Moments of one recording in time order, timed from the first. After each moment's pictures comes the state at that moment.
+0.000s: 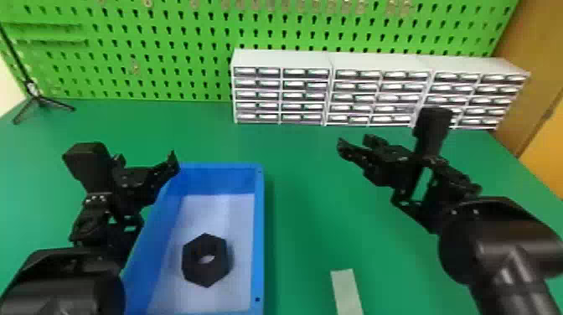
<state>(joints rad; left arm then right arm) -0.02 0.07 0.06 -1.68 0.19 0.15 -0.05 -0.18 -0.17 0.04 -1.75 -0.31 0.50 0.29</state>
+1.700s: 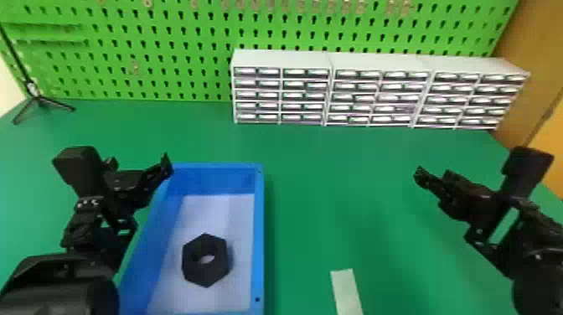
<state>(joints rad) 0.00 0.07 0.08 -1.69 0.19 0.14 -0.05 -0.01 -0.12 -0.29 -1.84 -0.28 0.60 0.29</state>
